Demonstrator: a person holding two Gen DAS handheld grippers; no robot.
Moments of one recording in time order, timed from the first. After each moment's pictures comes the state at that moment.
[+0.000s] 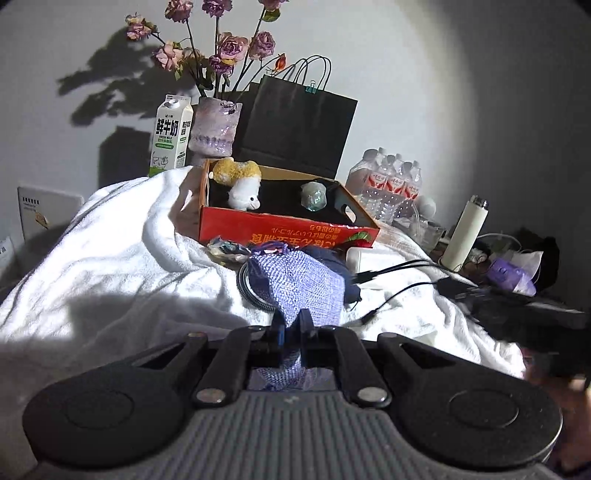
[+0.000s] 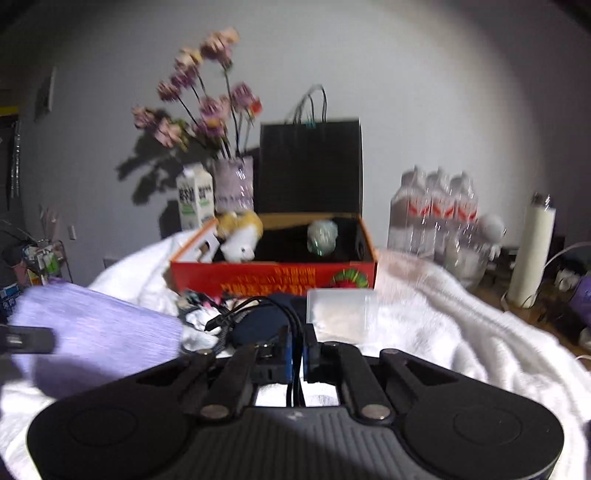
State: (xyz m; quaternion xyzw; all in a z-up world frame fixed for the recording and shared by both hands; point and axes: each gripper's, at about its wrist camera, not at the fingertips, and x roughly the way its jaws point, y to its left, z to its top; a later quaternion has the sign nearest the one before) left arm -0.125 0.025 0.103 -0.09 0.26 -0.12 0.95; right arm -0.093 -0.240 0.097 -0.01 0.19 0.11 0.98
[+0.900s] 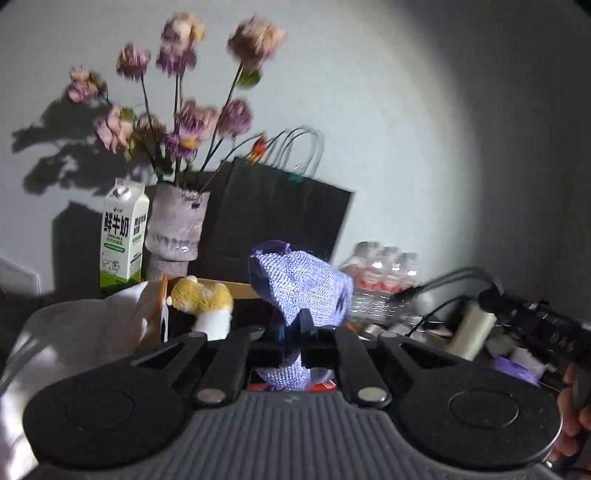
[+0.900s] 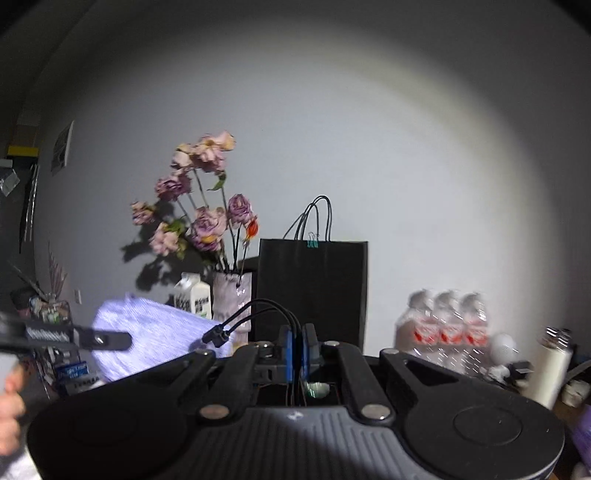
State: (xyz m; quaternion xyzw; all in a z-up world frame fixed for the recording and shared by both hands) left arm 0.073 0.021 0.187 -0.11 0.18 -0.16 0.96; right arm 0.031 -0.258 0.221 0.00 0.08 0.15 0.99
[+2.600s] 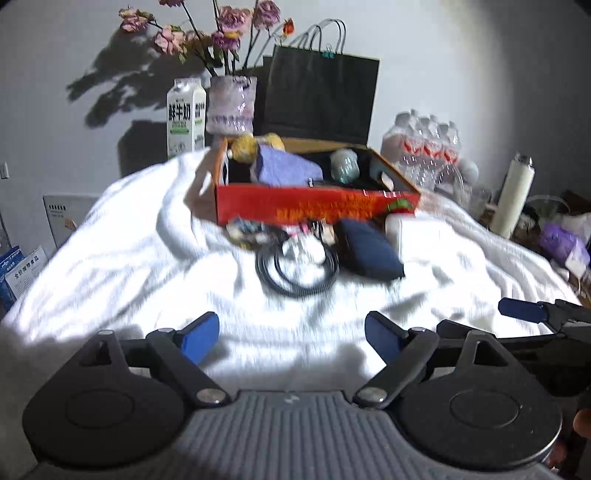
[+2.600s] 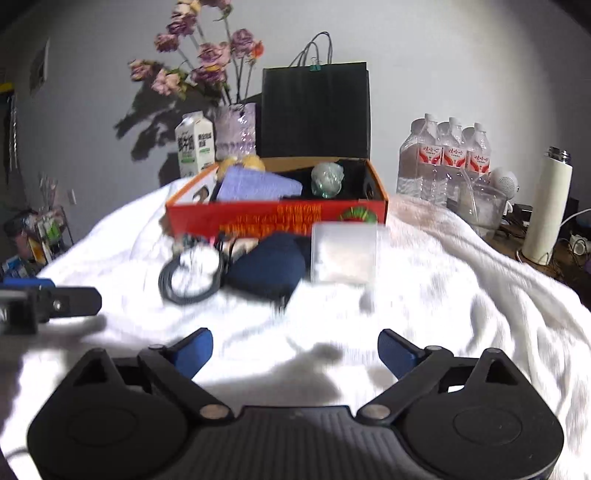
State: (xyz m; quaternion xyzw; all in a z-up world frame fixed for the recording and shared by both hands) left arm -0.083 -0.009 0.070 -0.03 0.29 -0.06 0.95; right arm -0.077 -0.238 0.045 -0.02 0.27 0.12 0.96
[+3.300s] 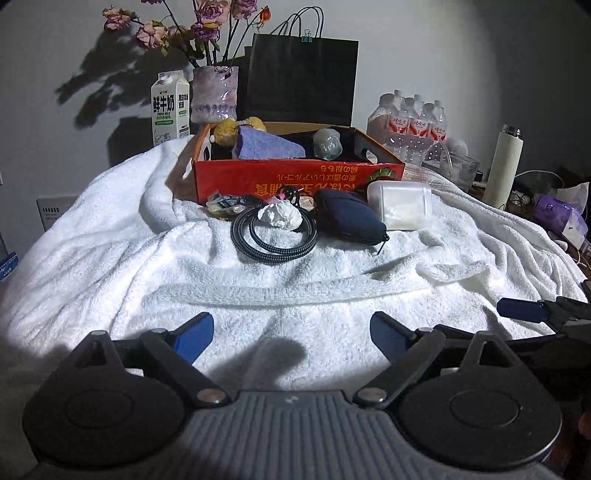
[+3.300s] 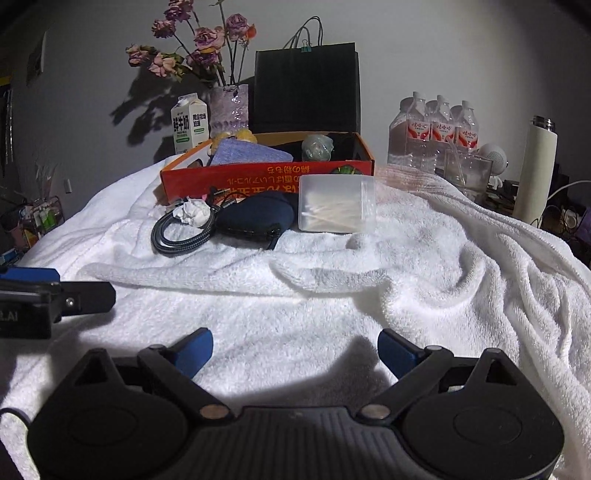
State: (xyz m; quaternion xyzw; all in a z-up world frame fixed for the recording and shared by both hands) left arm -0.097 -0.032 0.037 -0.01 0.29 -0.06 0.95; right arm -0.090 -0.251 0.017 -0.01 0.28 0.11 0.95
